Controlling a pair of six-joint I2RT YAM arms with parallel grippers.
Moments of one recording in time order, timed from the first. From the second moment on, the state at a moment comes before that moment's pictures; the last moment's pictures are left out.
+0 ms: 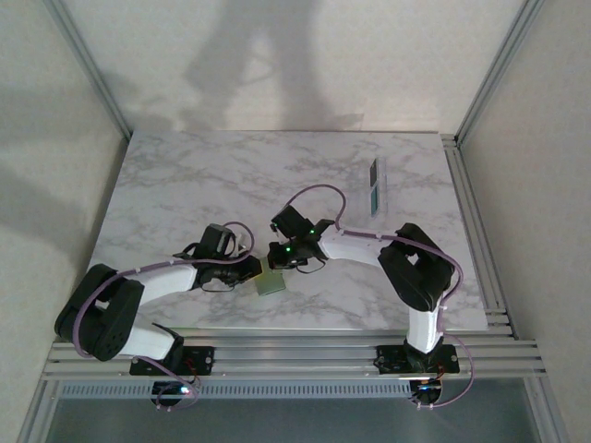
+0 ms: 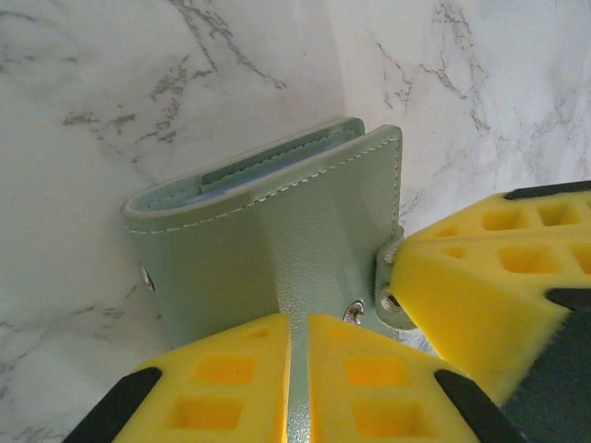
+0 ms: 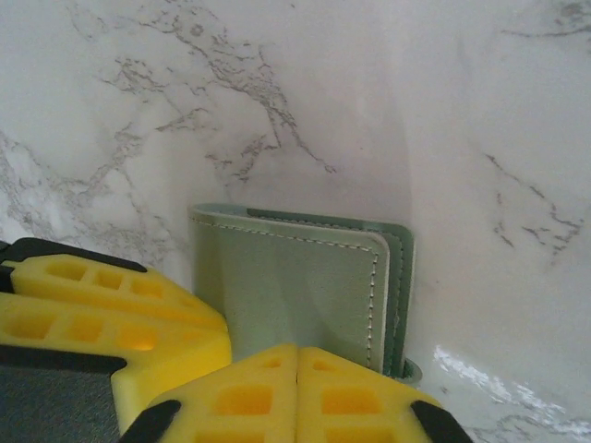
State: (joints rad) left arm -0.41 1.39 0.48 -0.04 0.51 -0.82; right arm 0.91 1.88 1.19 -0.35 -0.29 0.67
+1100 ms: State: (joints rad) left arm -0.40 1.35 0.43 -0.03 0.47 -0.85; right arm 0.98 1.88 1.18 -0.35 -0.18 0.61
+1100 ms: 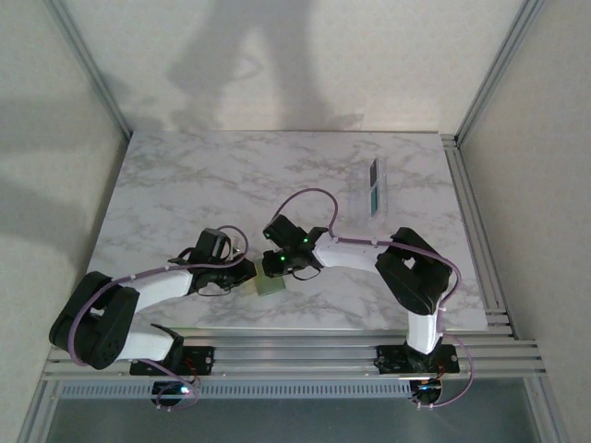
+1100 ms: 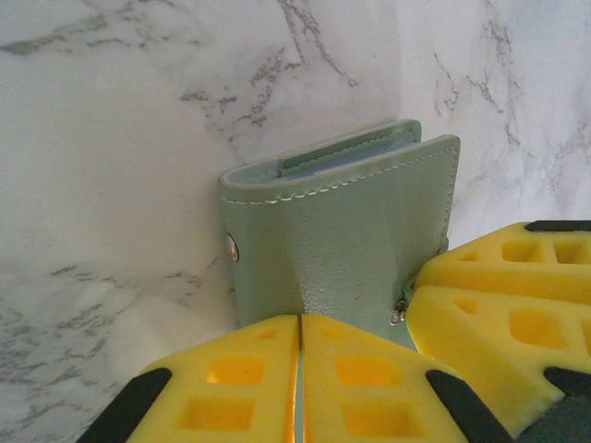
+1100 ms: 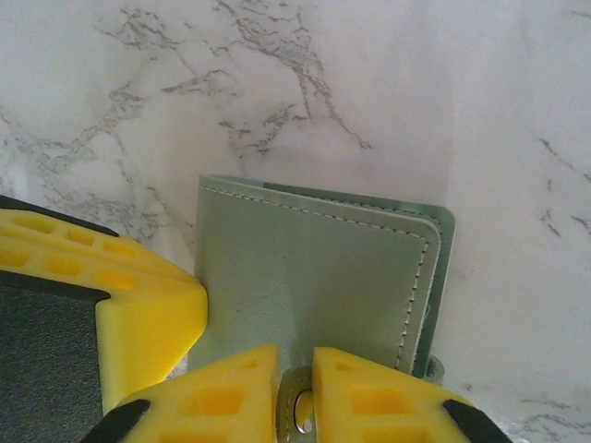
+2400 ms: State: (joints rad) left arm -0.40 1.36 0.42 -0.01 0.48 -0.85; right arm 0.99 1.82 1.08 -0.22 -0.18 0.58
